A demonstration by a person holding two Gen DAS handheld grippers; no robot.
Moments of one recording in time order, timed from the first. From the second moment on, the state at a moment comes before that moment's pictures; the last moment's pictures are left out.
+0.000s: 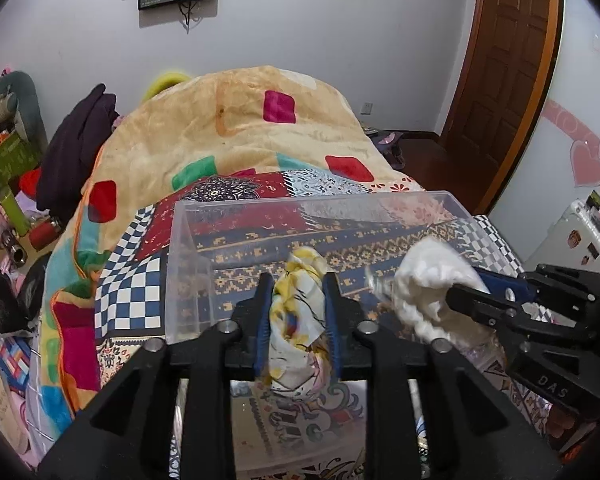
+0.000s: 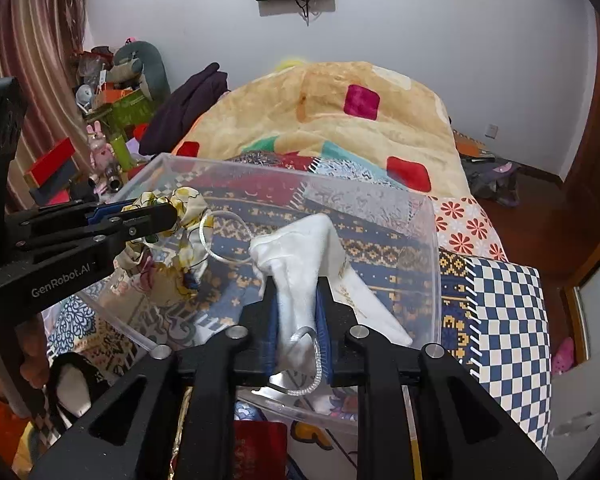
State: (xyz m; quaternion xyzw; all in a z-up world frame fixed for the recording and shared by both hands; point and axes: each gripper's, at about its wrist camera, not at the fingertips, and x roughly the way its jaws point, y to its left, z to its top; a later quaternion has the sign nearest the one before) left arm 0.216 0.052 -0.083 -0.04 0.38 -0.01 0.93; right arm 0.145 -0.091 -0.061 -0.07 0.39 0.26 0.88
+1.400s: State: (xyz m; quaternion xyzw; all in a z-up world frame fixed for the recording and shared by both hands) left arm 0.065 0.065 -0.119 -0.05 0.37 -0.02 0.93; right arm 0.103 -0.192 -0.097 -0.08 0.43 0.21 0.88
